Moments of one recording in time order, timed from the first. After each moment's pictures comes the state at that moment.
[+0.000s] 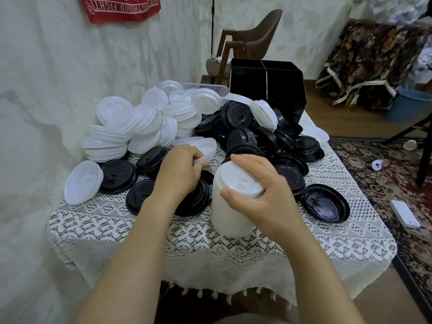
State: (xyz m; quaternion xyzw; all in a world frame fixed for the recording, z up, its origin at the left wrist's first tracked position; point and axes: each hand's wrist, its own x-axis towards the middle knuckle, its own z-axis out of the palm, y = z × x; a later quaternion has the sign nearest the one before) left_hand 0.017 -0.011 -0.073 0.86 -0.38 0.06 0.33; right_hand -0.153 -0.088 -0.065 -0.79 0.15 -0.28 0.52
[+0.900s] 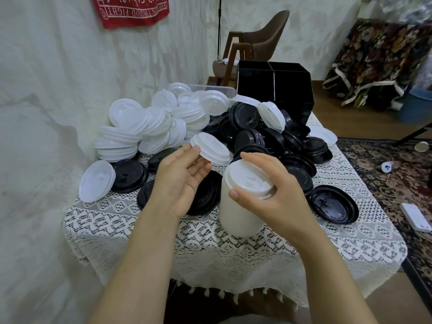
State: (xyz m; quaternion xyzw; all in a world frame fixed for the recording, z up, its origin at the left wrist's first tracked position) left_hand -0.013 0.014 -0.051 0.44 -0.09 -0.29 0.84; right_hand -0.159 -0.089 -0.059 -0.80 0.13 -0.28 0.52
